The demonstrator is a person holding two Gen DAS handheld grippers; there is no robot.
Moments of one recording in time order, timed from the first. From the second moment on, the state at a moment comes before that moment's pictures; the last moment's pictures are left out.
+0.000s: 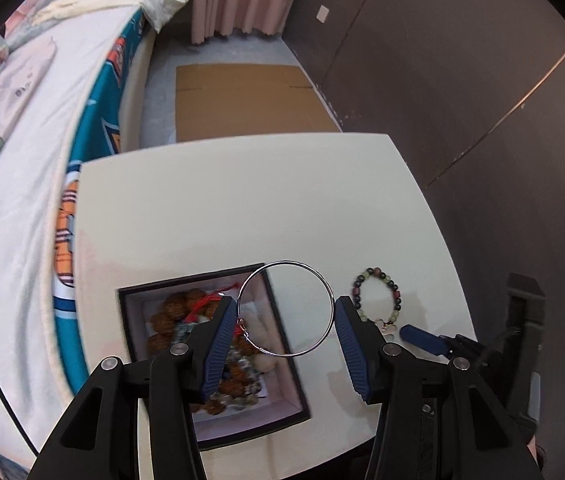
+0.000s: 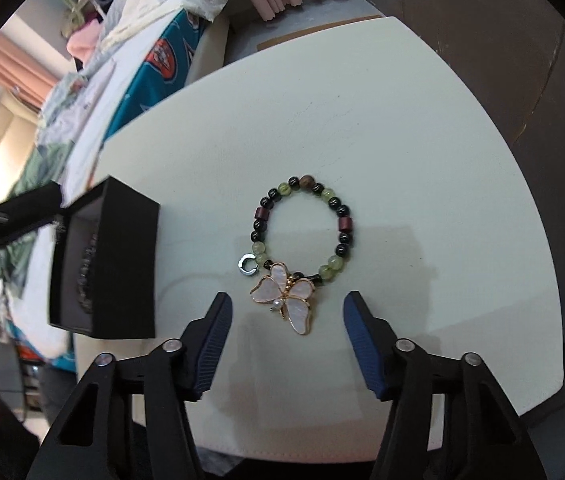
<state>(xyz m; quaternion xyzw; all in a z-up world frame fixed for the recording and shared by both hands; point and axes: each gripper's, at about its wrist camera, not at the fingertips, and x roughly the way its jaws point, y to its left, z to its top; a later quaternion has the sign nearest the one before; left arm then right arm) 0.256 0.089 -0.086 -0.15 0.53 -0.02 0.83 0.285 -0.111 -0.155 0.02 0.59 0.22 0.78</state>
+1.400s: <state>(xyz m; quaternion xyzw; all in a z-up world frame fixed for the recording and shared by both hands) 0.205 0.148 -0.077 -0.21 0.51 0.02 0.83 0.268 -0.071 -0.074 0.03 0.52 0.33 0.79</state>
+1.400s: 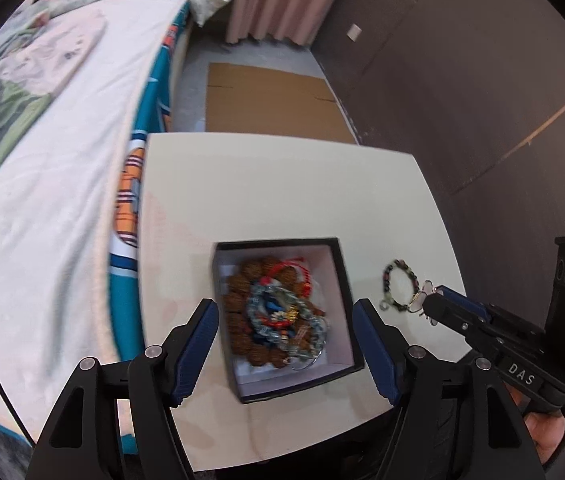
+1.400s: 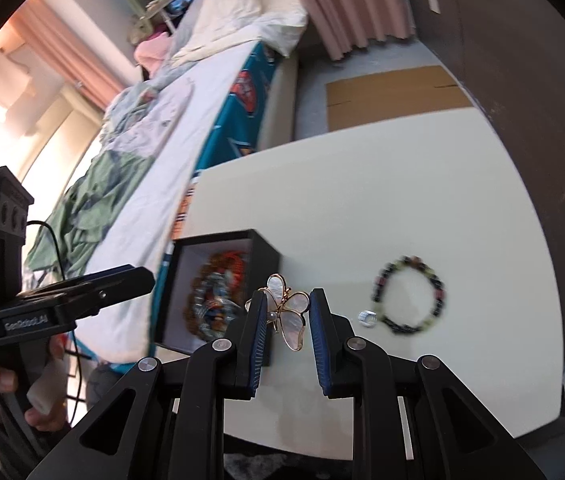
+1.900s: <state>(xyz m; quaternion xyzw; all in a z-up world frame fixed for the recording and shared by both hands) 0.173 0.195 -0.062 -0.25 0.48 0.07 0.84 0.259 0.000 -0.060 0.05 0.51 0.42 0.74</state>
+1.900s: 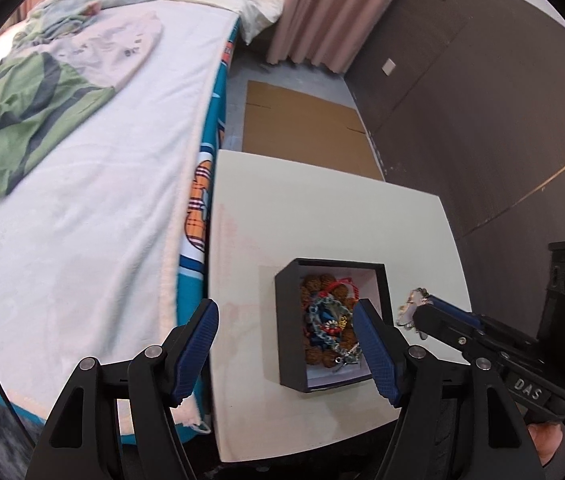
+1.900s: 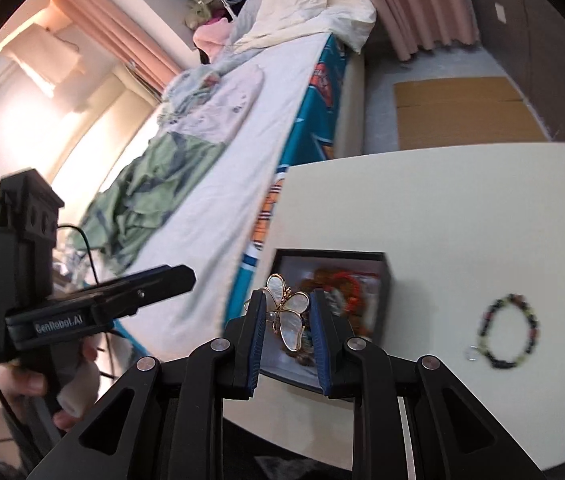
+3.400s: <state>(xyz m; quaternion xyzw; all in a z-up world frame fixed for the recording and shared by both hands) 0.271 -0.012 -0.120 -0.02 0.59 -0.09 0.80 0.293 -0.234 -0.089 0.16 0.52 0.23 0.81</state>
